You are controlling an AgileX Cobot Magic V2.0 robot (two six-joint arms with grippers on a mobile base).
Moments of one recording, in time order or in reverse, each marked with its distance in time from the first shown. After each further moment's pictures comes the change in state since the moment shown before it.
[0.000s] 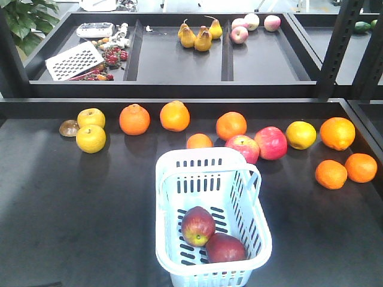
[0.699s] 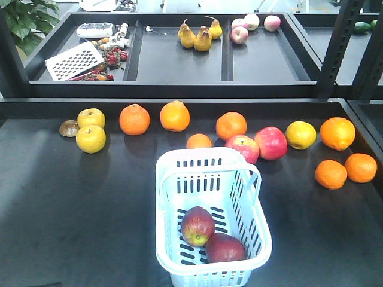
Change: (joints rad) left arm 0.000 0.000 0.000 0.000 0.001 0.000; right arm -0.253 0.370 0.000 0.104 -0.077 -0.112
